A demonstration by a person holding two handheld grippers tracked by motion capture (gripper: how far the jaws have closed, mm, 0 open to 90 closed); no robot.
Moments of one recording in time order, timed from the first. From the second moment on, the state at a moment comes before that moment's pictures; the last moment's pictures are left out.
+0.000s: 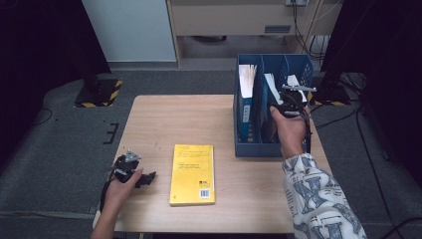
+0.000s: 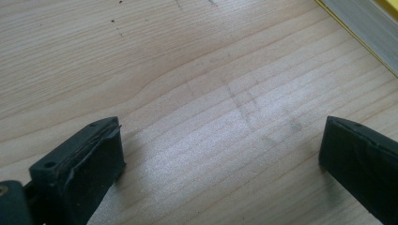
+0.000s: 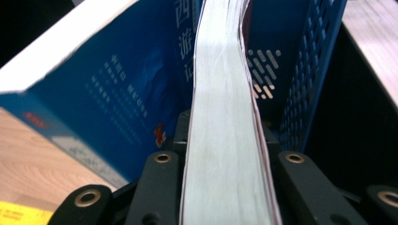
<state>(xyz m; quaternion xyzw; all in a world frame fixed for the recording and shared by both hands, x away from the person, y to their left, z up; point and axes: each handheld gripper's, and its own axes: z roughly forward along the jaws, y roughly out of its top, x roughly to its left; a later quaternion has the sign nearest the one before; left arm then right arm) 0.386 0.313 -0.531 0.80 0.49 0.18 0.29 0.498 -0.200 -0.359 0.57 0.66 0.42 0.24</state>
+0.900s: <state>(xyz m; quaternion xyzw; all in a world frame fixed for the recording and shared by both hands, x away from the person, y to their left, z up) 0.386 0.313 -0.531 0.80 0.49 0.18 0.29 0.503 -0.194 -0.341 0.57 0.67 0.43 0.22</state>
